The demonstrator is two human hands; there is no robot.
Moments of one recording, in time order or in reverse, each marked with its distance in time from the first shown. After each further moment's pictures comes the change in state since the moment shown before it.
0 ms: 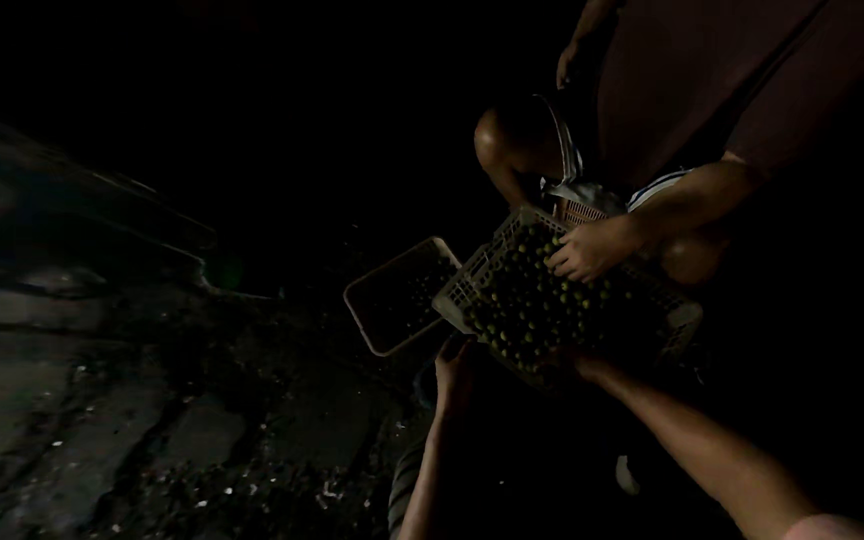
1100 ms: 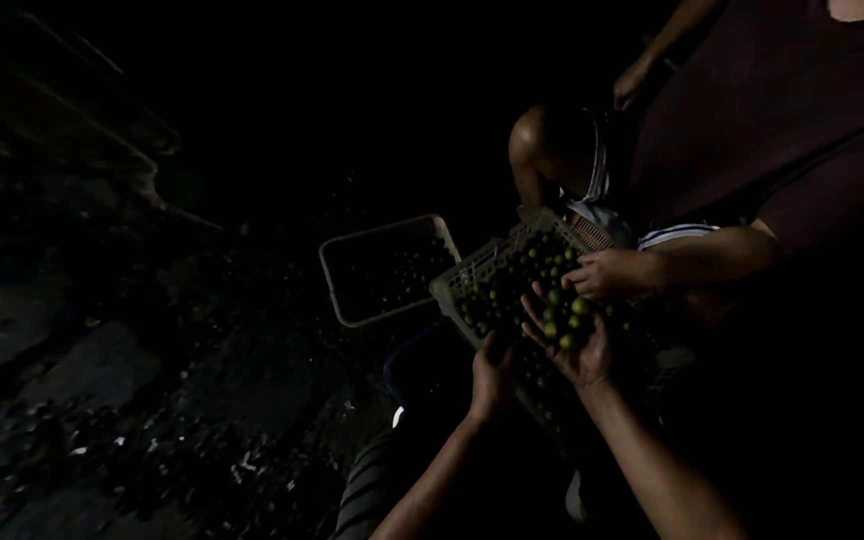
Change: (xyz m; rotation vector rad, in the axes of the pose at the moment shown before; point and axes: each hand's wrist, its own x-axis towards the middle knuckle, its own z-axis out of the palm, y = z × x) left_hand -0.028 -0.003 0.052 -0.023 -0.166 0.179; right_hand 0.000 -0.050 -0.041 2.219 0.274 -0.596
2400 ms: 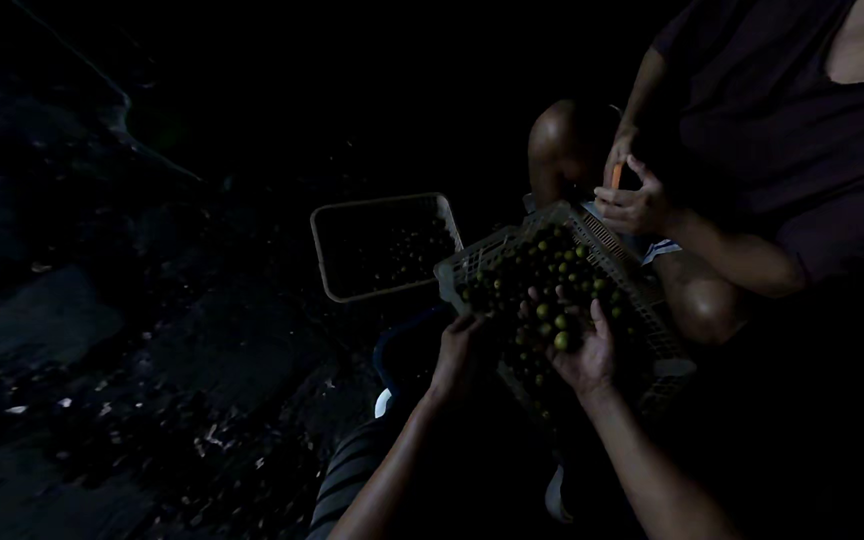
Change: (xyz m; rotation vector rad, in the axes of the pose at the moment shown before) left_hand 0.021 0.017 -0.042 -0.436 0.059 -0.320; right_hand 0.000 0.009 0.011 -0.253 0.119 0.053
